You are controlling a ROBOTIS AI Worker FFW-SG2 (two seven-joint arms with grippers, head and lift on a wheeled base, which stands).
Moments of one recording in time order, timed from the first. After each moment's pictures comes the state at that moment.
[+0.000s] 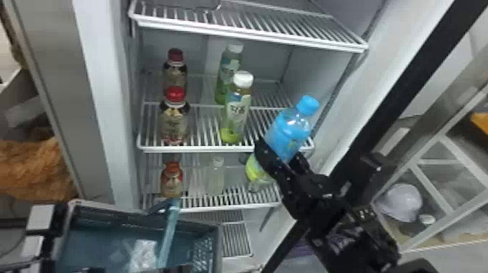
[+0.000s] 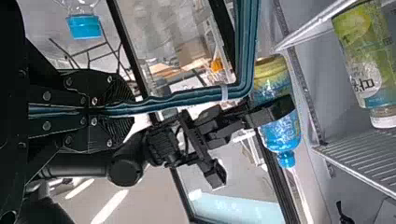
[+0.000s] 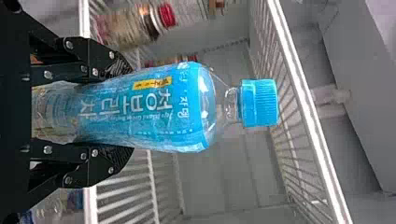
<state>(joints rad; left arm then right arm) 0.17 0.23 0.01 -1.93 0.84 1.36 -1.03 0.50 -0.14 -0.08 -2.37 -0.40 0.41 0.12</state>
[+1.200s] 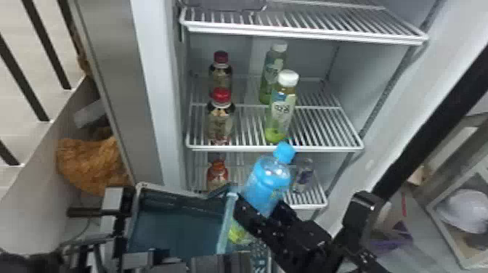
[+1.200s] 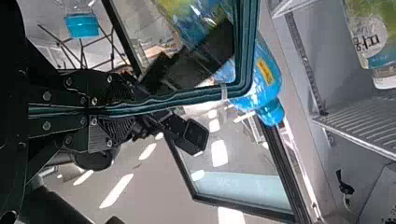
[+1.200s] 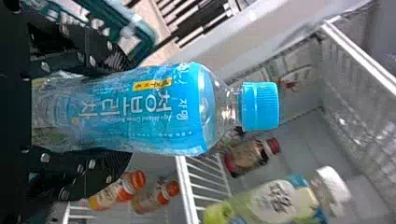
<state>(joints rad) 0.15 0.23 -0.03 -1.94 0.91 1.32 -1.03 0.57 -0.15 0.10 -2.32 -0.49 0.51 0.26</state>
